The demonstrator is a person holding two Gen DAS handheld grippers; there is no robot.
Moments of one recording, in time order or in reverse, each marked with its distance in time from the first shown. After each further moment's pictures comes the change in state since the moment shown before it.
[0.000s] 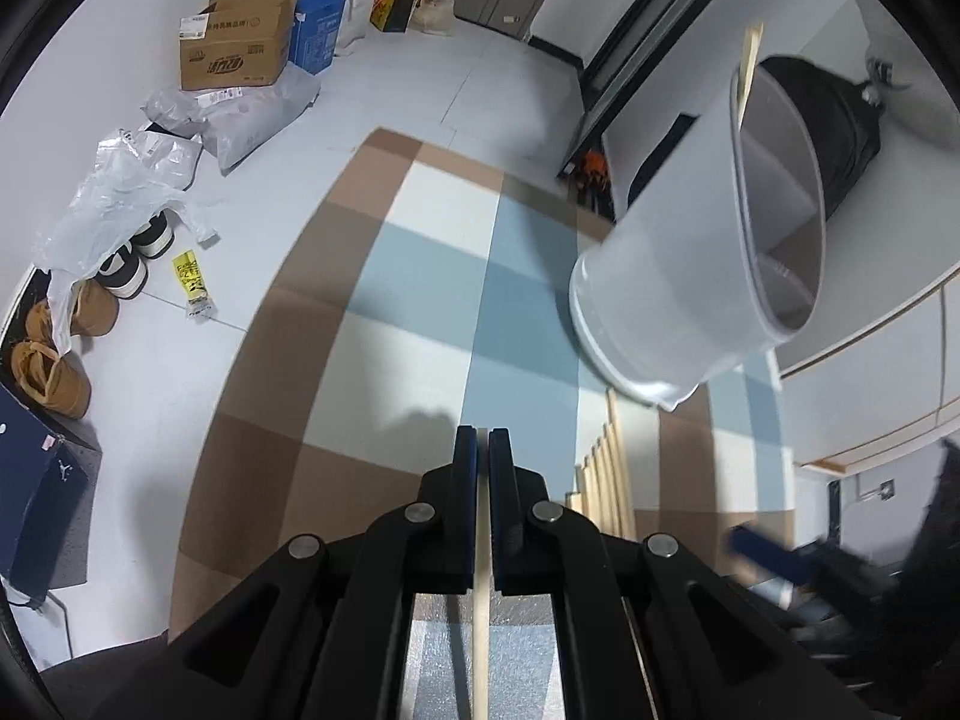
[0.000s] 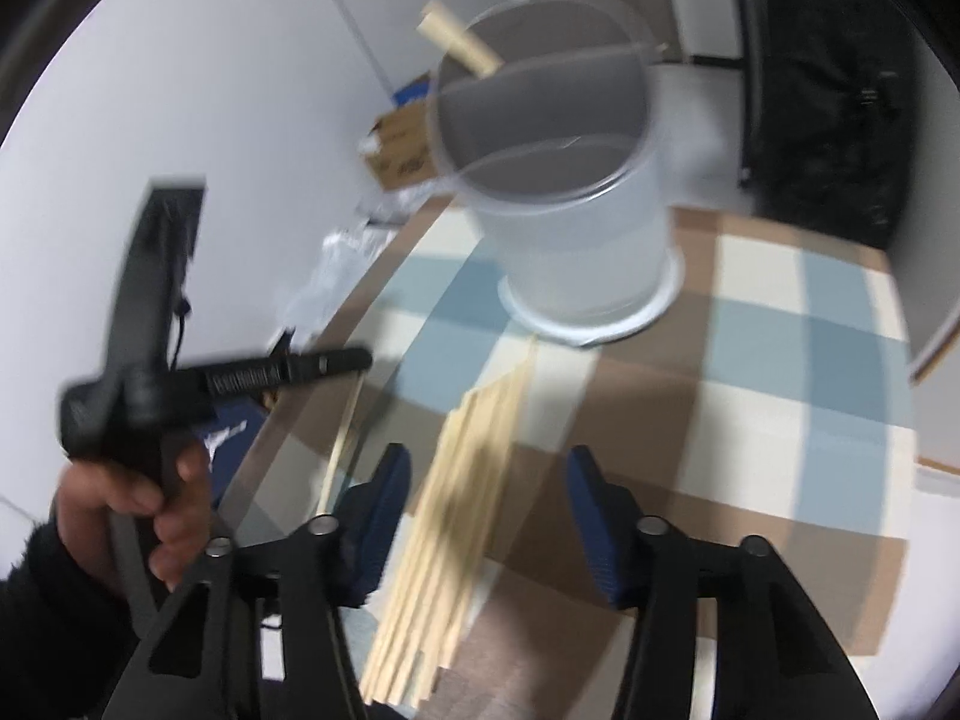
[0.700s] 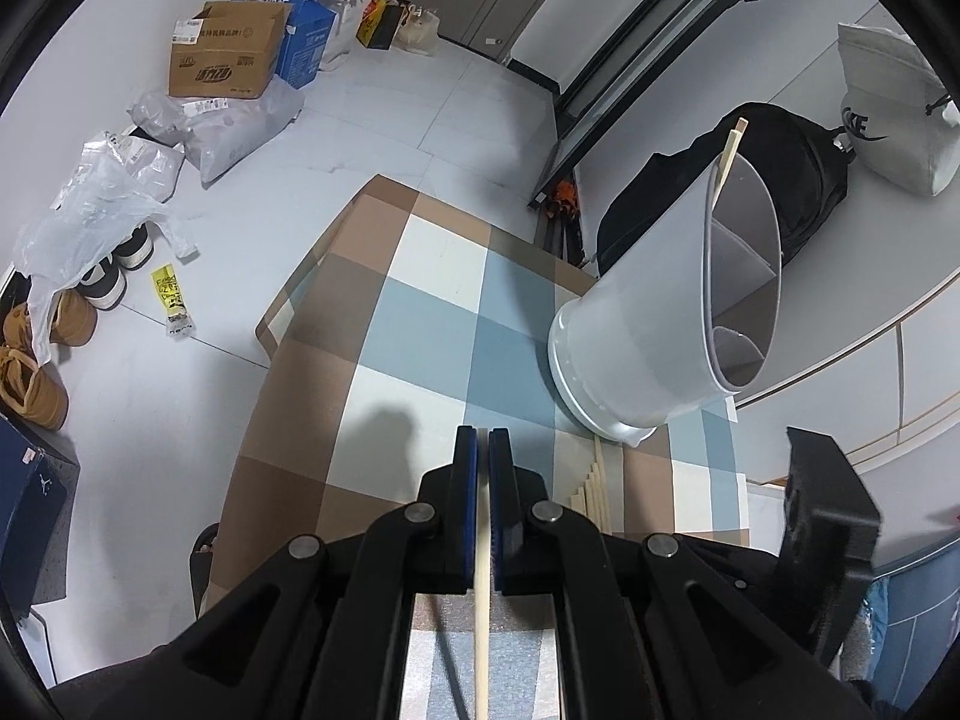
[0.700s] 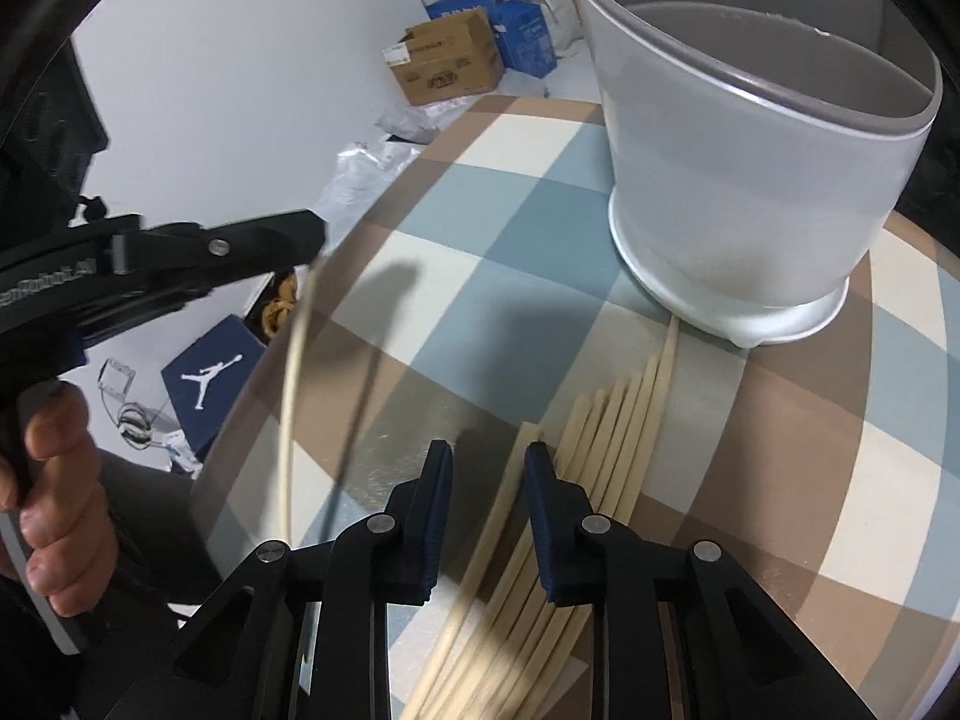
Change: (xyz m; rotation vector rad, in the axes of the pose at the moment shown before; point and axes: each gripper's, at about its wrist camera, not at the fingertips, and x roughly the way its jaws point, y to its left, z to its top) left arm -0.019 0.016 0.009 -0.015 -0.040 -0.102; right arm 0.069 0.024 0.015 -0.063 0.161 -0.023
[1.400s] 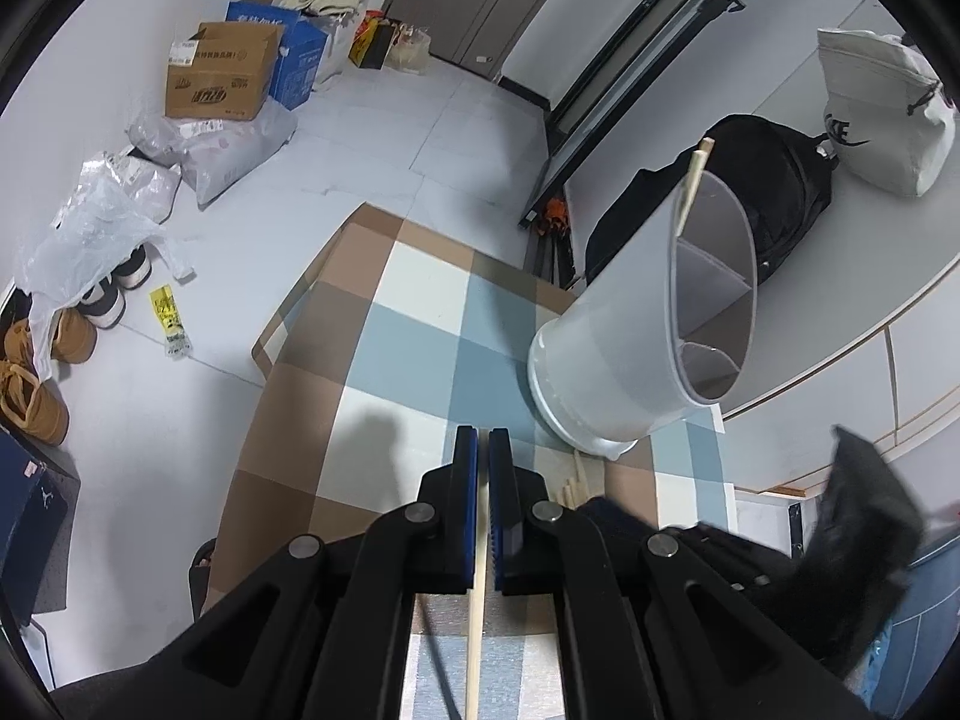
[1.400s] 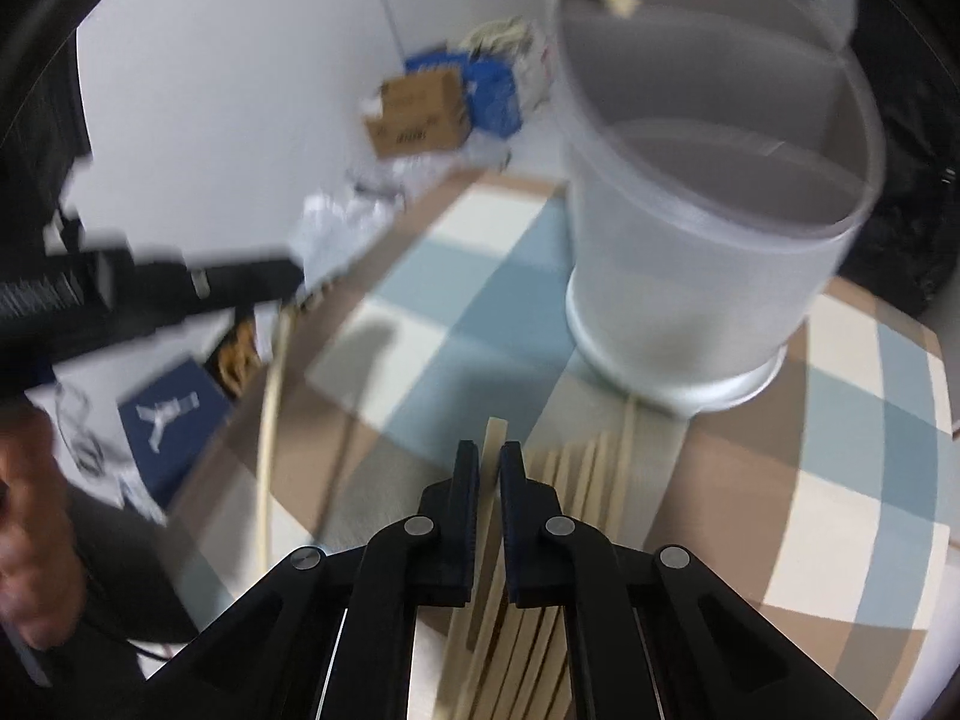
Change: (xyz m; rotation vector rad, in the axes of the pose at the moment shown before) left arm -0.014 -0.011 -0.002 0.030 -0.054 -0.007; right arm -0.038 0.002 0.003 0.006 -0.246 -0.092
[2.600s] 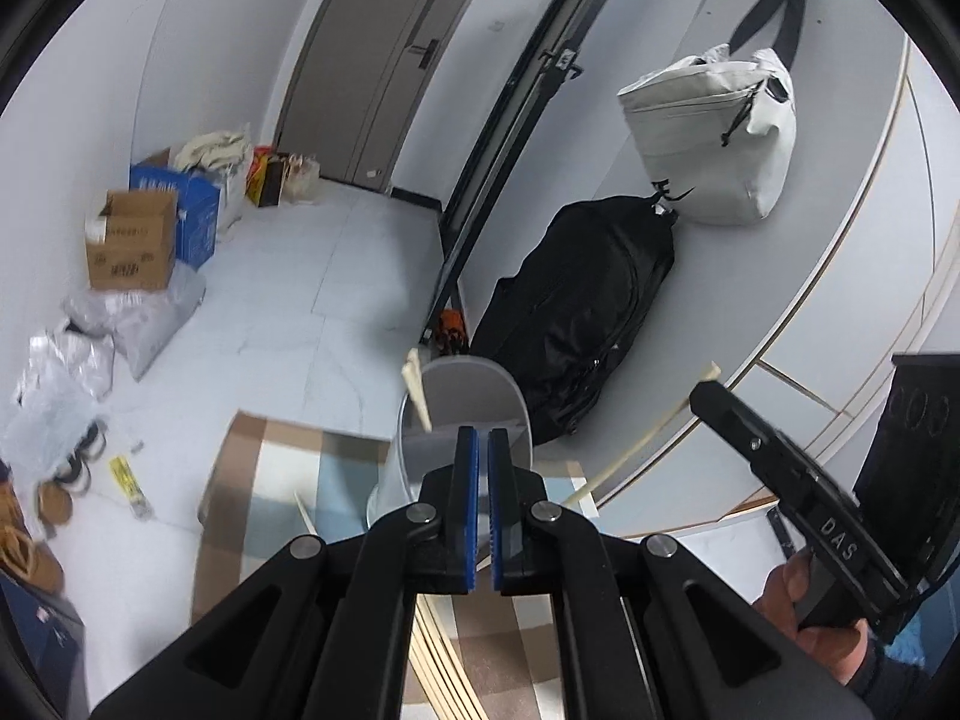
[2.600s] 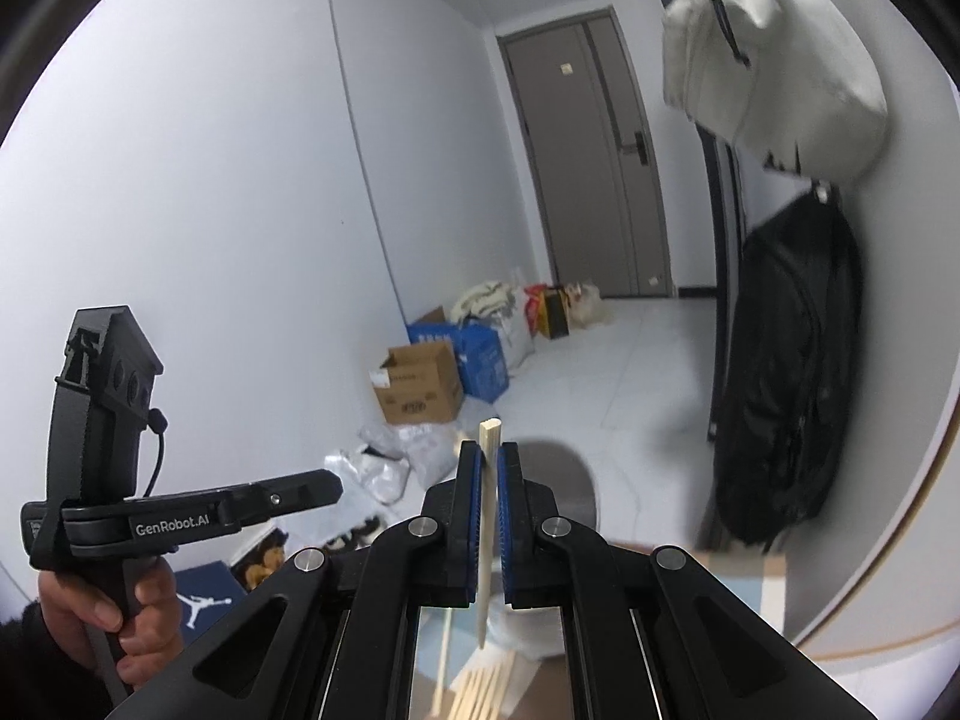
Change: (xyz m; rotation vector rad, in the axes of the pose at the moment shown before) left arm -0.078 -0.105 0.037 0.230 -0.240 -0.128; right arm -0.194 -0.032 0.076 -0.017 -0.540 -0.001
